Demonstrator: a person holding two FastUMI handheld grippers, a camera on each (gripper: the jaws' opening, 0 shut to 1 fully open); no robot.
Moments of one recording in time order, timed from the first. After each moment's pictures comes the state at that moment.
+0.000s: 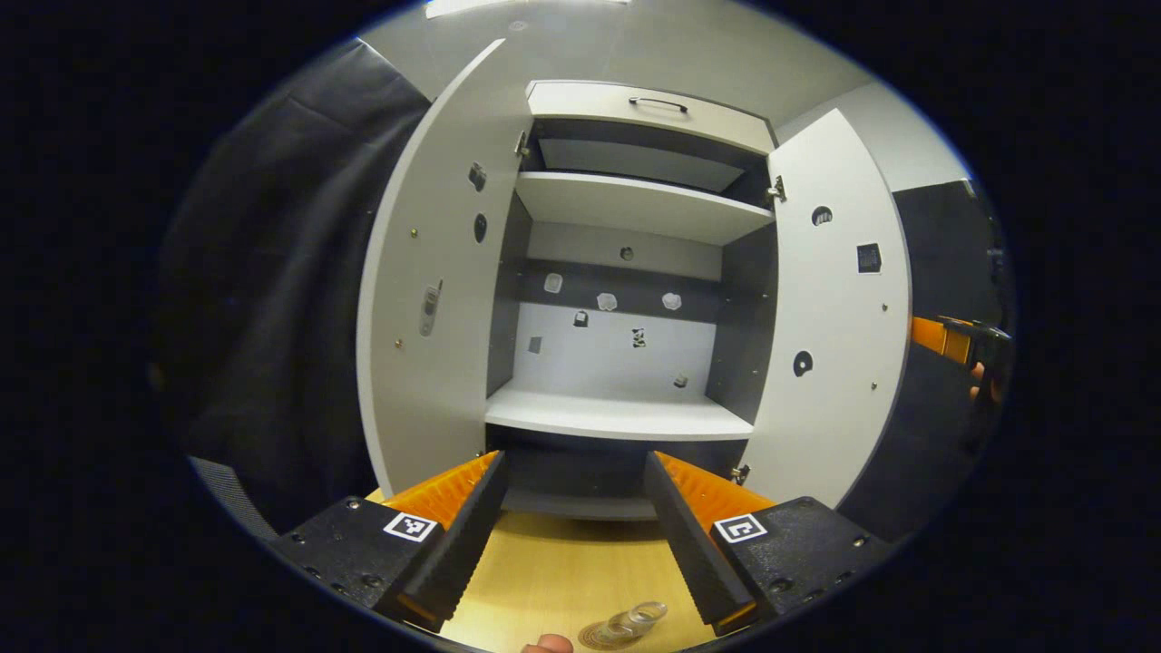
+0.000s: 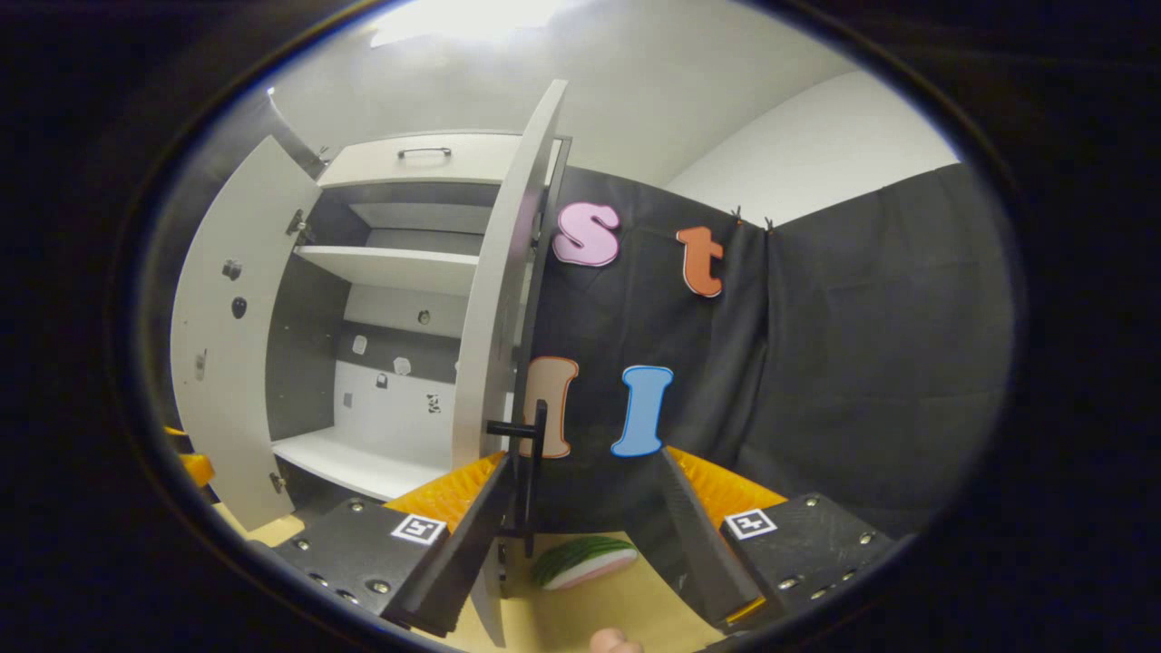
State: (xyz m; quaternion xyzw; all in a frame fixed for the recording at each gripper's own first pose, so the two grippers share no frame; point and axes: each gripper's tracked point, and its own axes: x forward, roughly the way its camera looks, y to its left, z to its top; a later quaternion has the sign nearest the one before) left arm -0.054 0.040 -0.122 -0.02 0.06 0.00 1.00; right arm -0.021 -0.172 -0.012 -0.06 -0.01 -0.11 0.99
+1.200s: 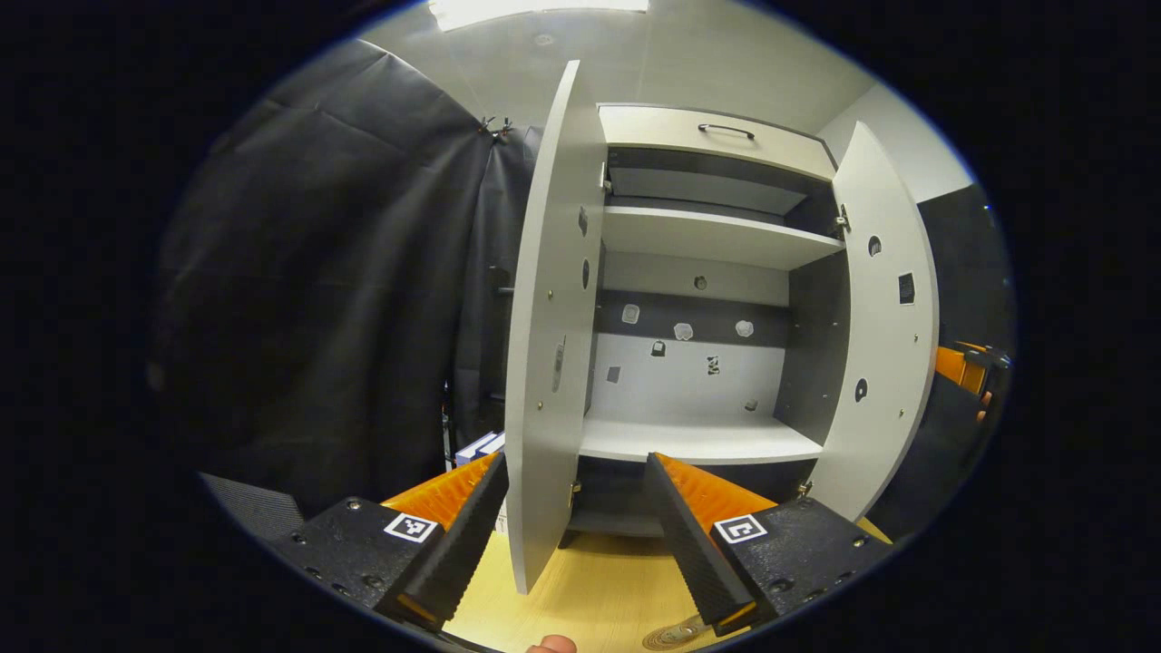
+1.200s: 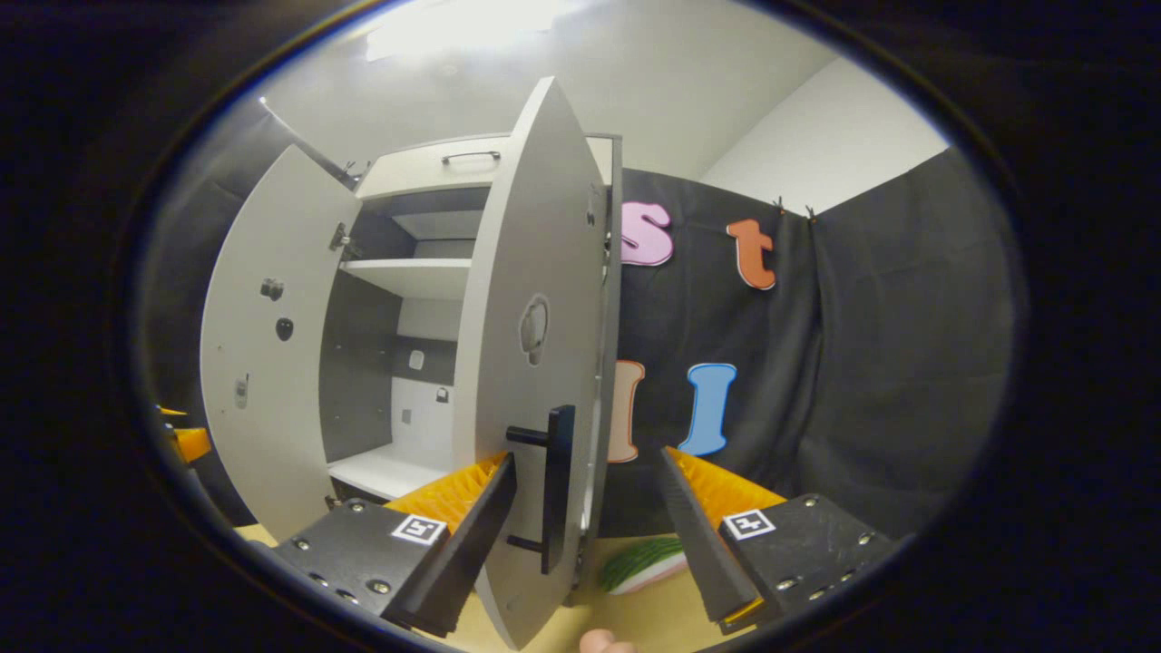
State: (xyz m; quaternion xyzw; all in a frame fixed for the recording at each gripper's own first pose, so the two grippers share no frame) left arm -0.068 0.132 -0.084 -0.01 0.03 0.08 1.00; right arm 0.002 -0.081 -0.017 -0.02 -0.01 -0.03 1.00
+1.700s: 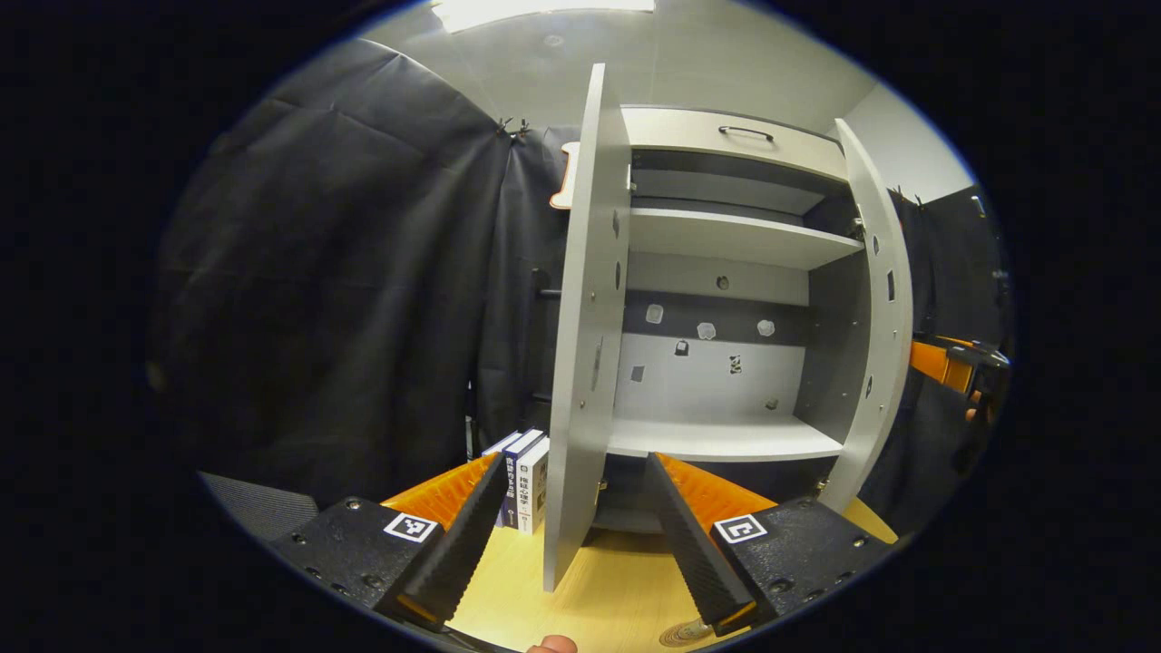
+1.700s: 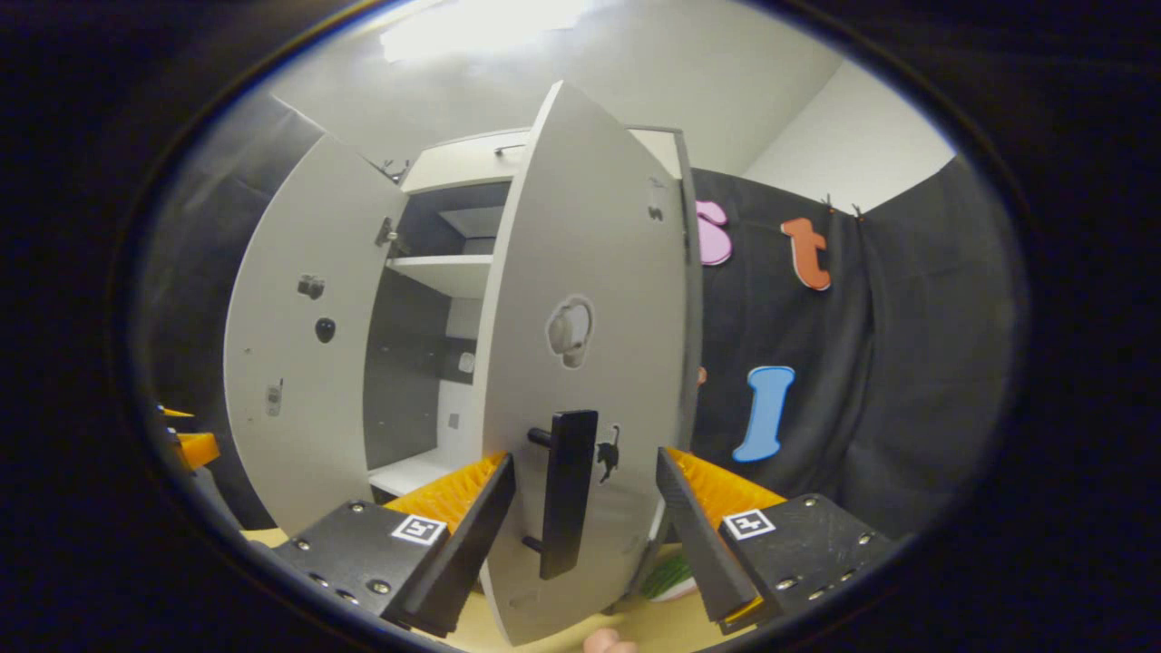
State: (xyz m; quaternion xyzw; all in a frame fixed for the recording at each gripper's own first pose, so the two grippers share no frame) left arm -0.083 0.160 -0.082 0.00 0.03 0.11 0.99; right arm 0.032 0.003 -0.021 -0.02 -0.01 0.05 1.00
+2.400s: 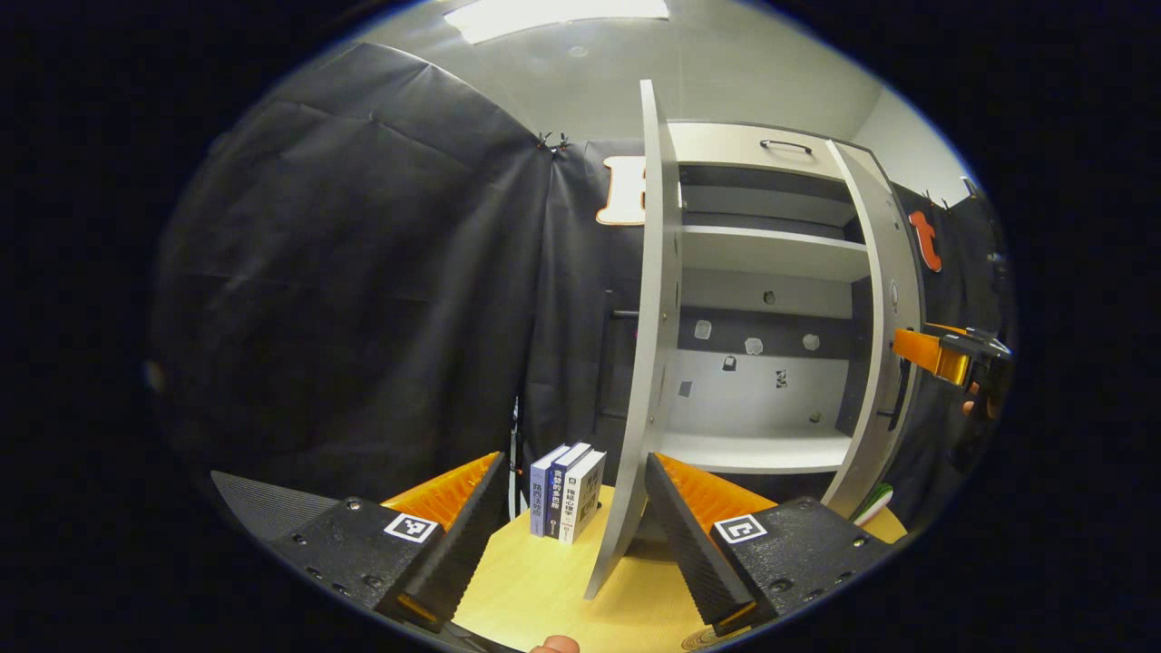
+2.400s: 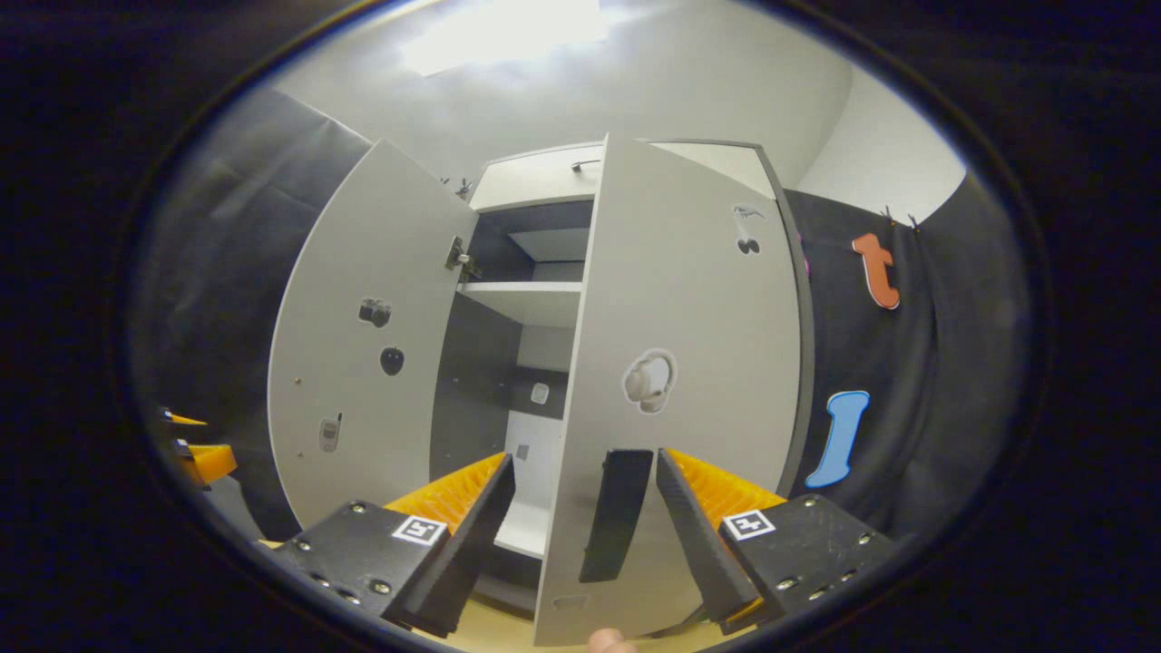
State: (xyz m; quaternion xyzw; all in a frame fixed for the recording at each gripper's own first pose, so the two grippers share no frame) left arm -0.096 0.202 -0.066 0.00 0.00 0.17 0.98; right arm 0.050 0.080 0.003 -0.02 -0.05 0.13 0.99
